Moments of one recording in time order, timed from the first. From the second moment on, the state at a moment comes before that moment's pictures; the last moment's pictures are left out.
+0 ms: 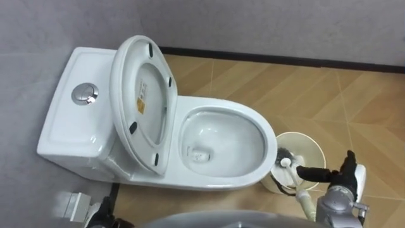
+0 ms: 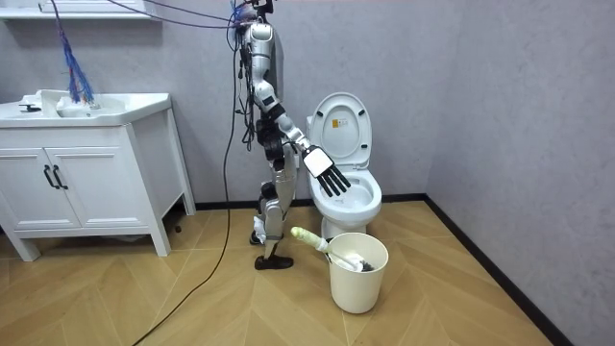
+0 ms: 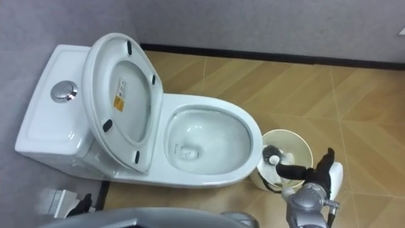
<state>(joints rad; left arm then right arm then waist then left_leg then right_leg) 0.22 0.19 0.03 1.02 0.27 0.01 0.15 0.13 -0.20 -0.04 0.86 0.04 -0.10 -0.50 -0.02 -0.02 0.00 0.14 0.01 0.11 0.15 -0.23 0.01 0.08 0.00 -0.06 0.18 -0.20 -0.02</state>
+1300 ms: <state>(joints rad) -0.13 0.18 -0.22 0.88 0.07 -0.08 0.20 -0.34 -0.31 0.03 1.33 0.32 -0.10 -0.52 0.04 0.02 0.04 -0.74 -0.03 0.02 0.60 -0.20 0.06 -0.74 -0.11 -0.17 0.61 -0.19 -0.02</state>
